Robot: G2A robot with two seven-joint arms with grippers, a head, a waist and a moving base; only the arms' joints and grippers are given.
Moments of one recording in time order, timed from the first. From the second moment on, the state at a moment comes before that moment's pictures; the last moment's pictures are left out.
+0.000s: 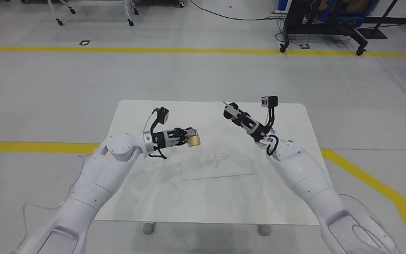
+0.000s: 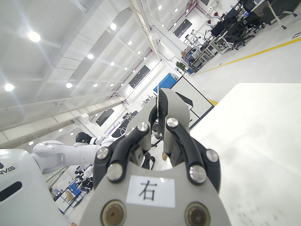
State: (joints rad) left arm 0.82 -1.14 -0.88 -1.06 -0.51 -0.09 -0.94; right arm -0.87 -1.24 0.90 -0.87 0.45 -0.96 0.54
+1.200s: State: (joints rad) left arm 0.74 -1.24 -0.91 -0.94 -0.68 -0.03 -0.63; right arm -0.98 -1.26 0.90 -1.13 0.47 -0.31 0.46
